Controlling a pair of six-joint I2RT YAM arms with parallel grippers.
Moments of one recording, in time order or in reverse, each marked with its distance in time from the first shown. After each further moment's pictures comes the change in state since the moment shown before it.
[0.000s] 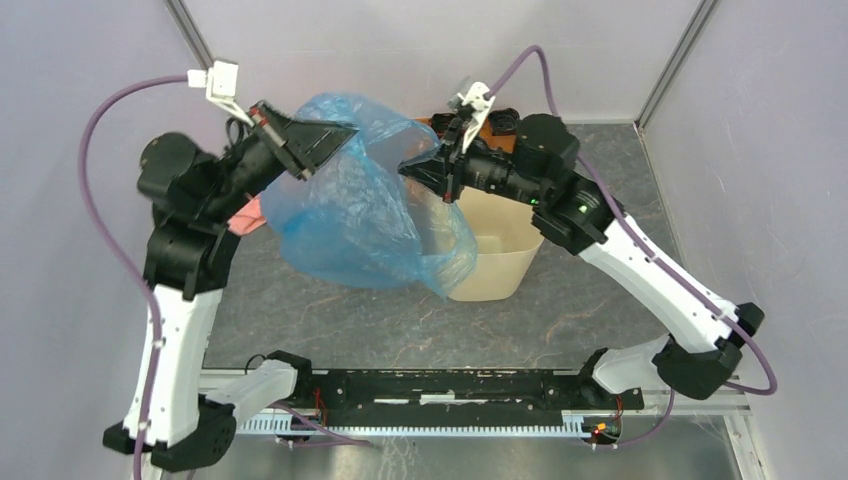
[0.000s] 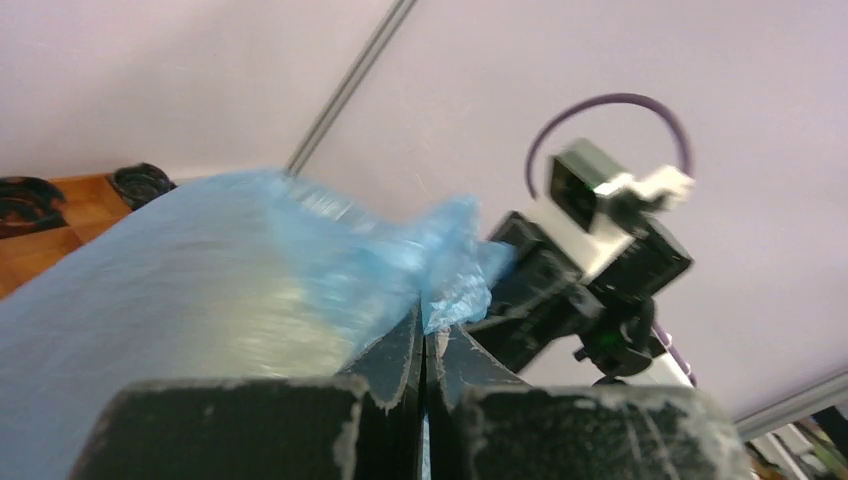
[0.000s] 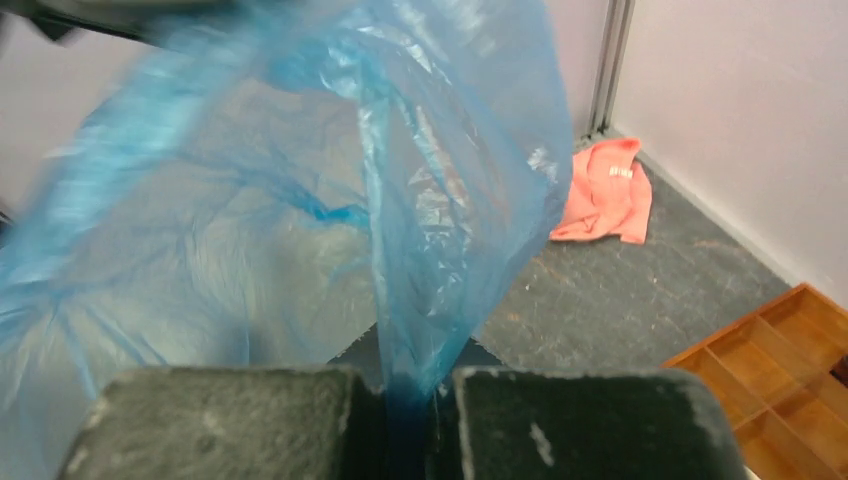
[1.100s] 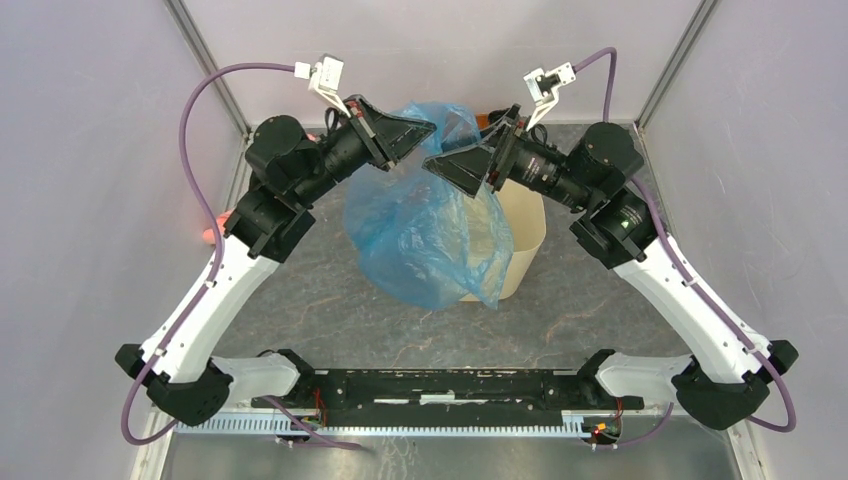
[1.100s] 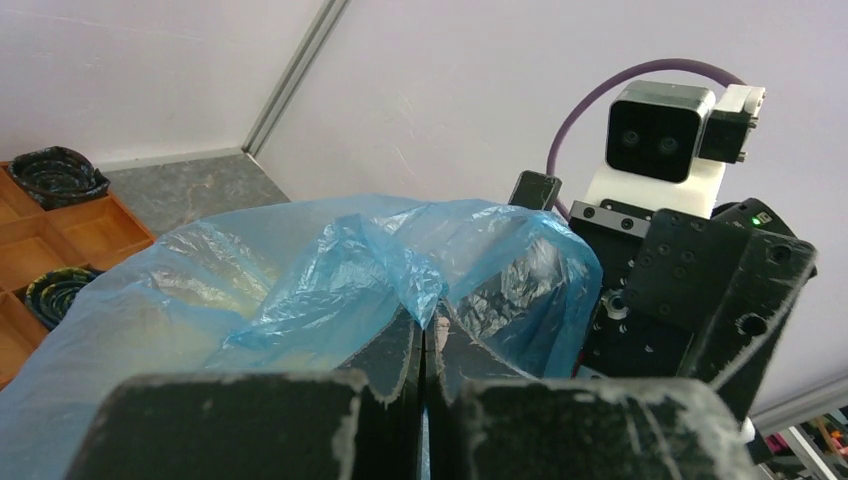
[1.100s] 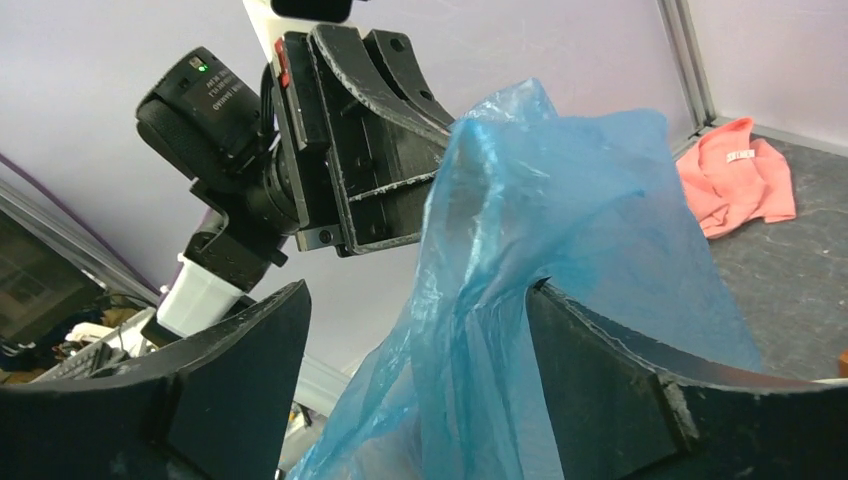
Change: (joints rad) left arm -0.348 0.192 -0.081 0.249 -0.244 0.043; right arm -0.133 -0.183 -0.127 0.157 -0.045 0.537
